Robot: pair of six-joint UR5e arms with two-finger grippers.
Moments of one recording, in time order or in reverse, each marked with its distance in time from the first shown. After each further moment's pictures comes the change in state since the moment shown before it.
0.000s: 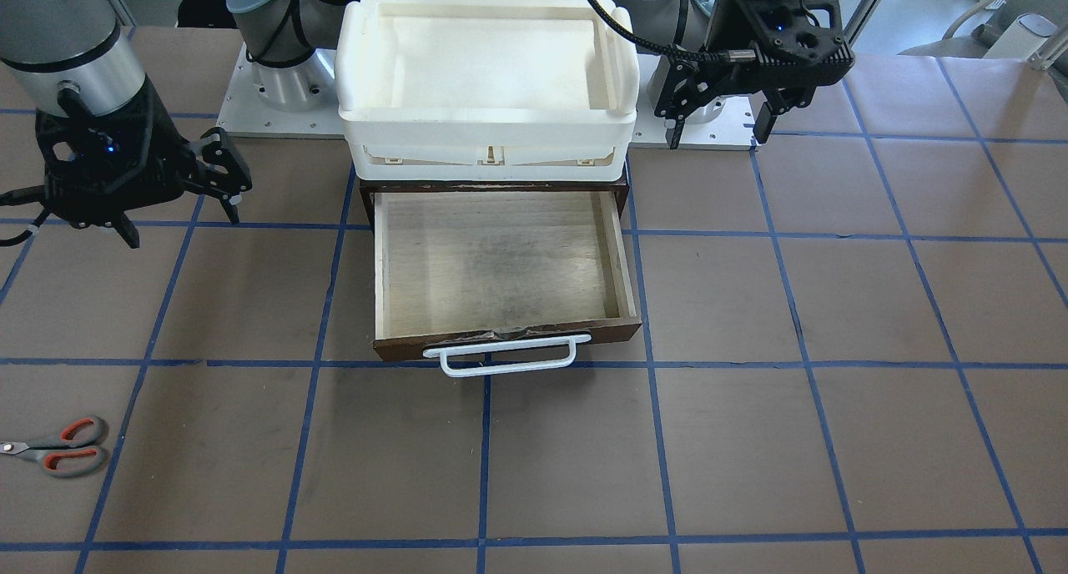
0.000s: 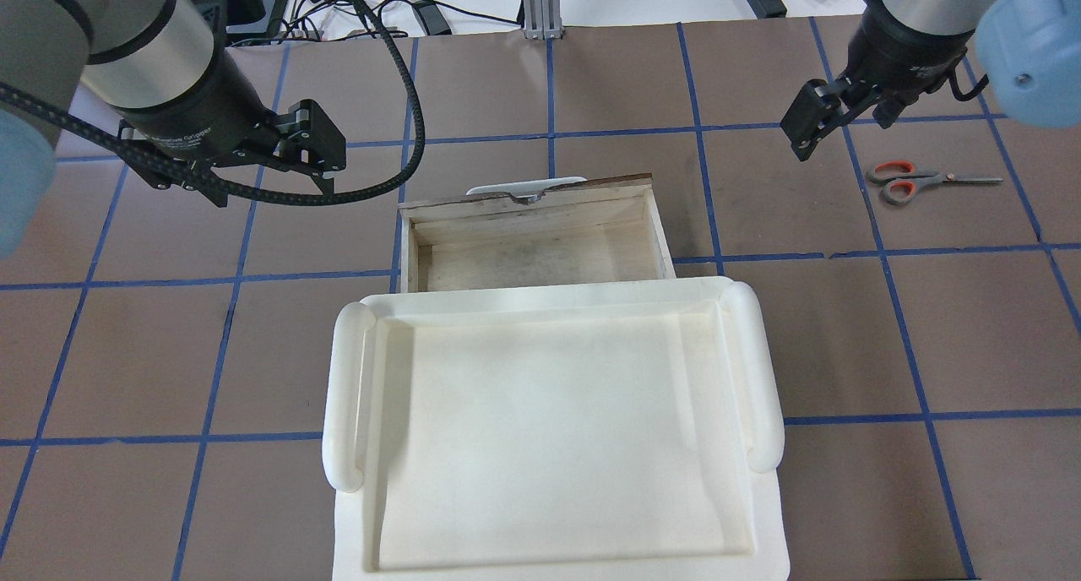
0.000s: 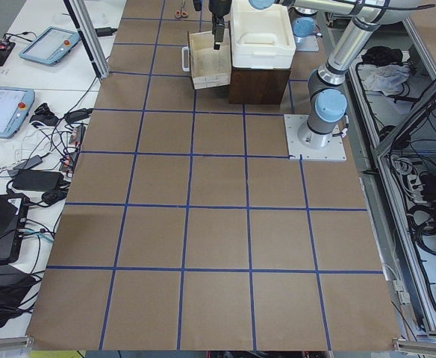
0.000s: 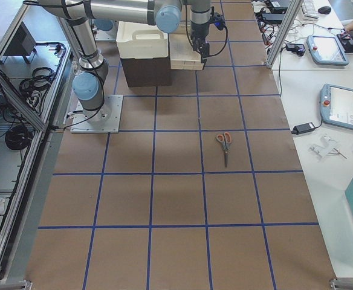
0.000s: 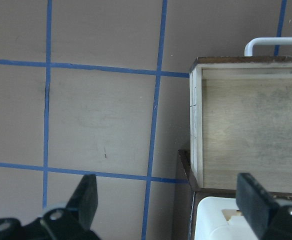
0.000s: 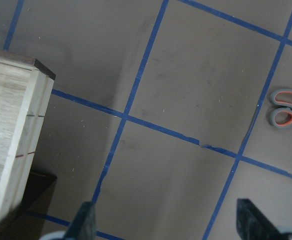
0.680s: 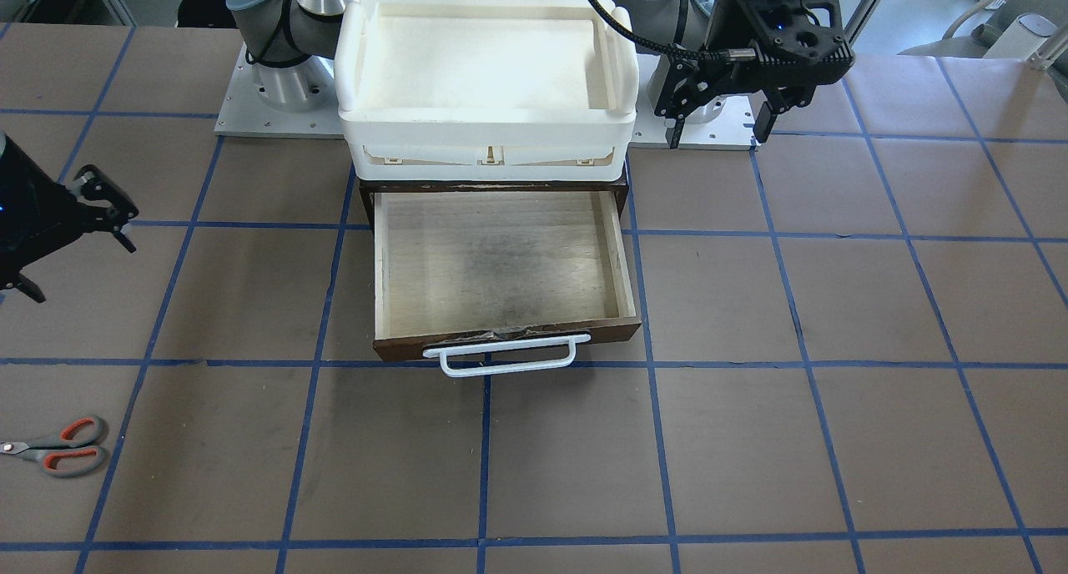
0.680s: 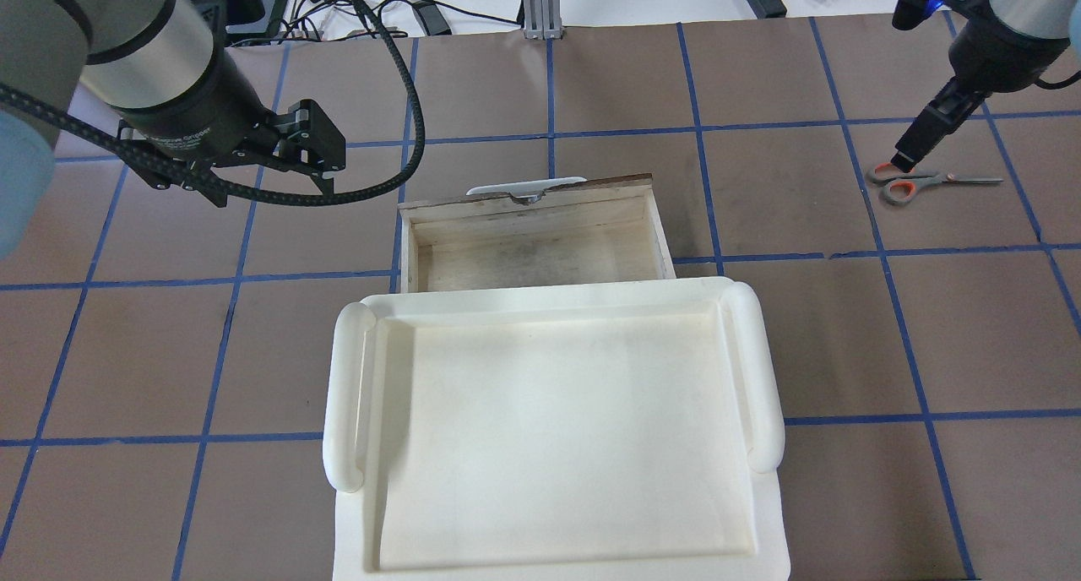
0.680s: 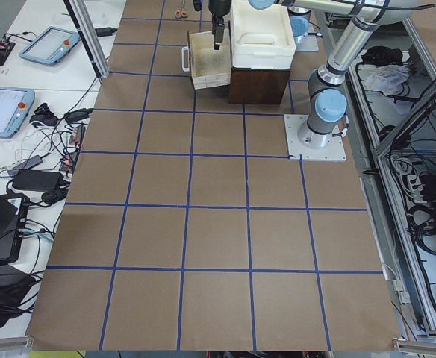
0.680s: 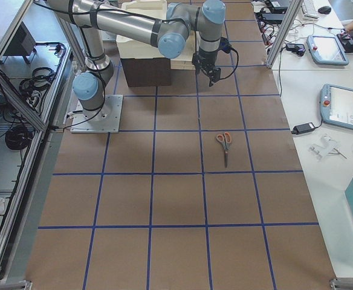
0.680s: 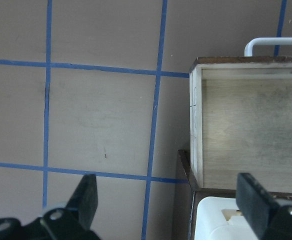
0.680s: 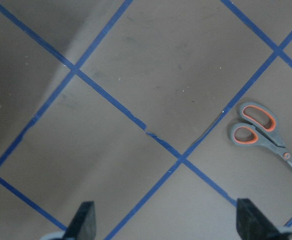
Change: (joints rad) left arm 0.000 0.000 0.001 0.000 0.000 0.000; right arm -0.205 0.103 -0.002 -0.056 0.011 -0.544
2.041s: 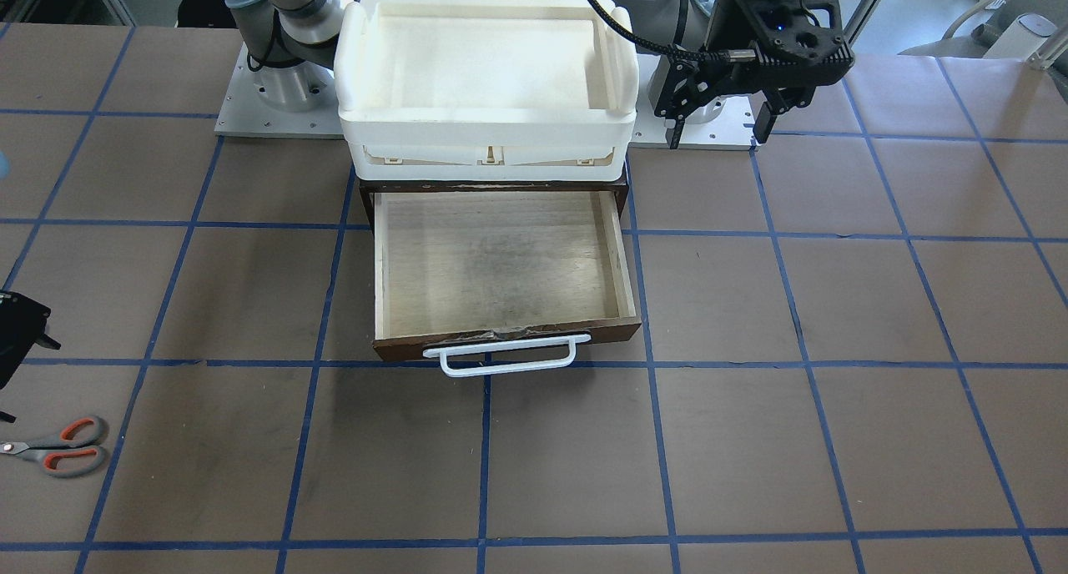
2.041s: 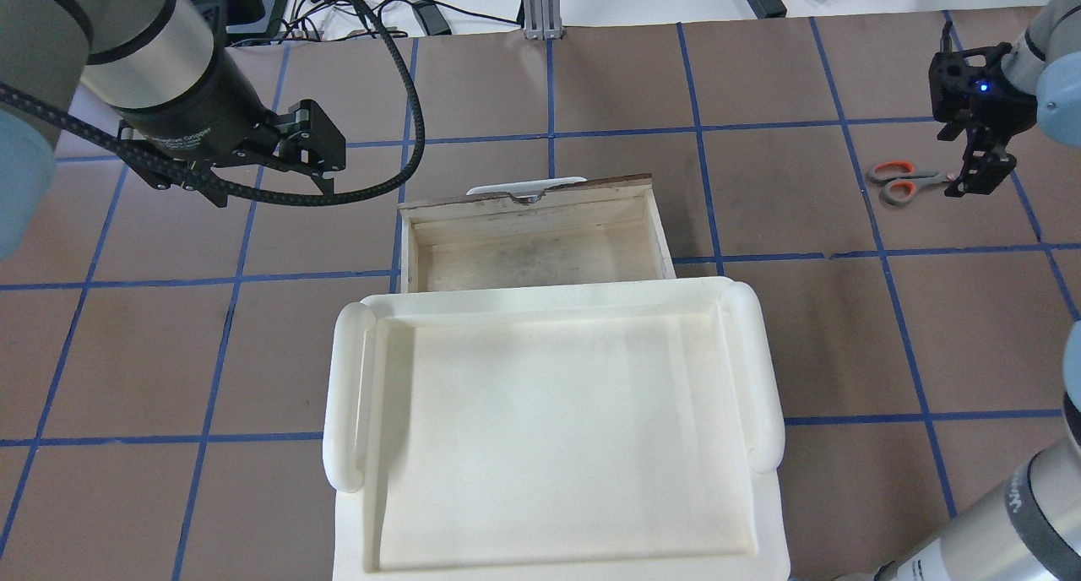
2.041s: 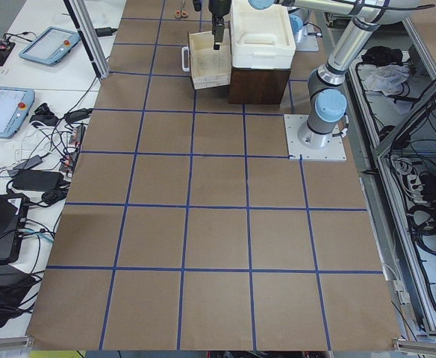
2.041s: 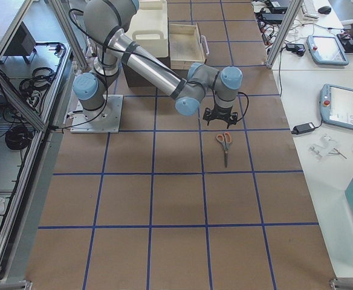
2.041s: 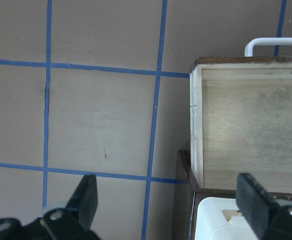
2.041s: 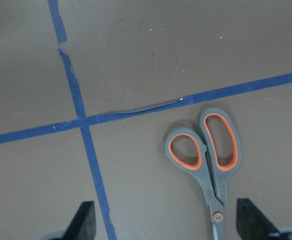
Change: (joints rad) left arm 0.000 -0.001 -0.001 0.000 0.000 0.000; right arm -0.153 0.308 -0.008 -0.296 0.003 -0.800
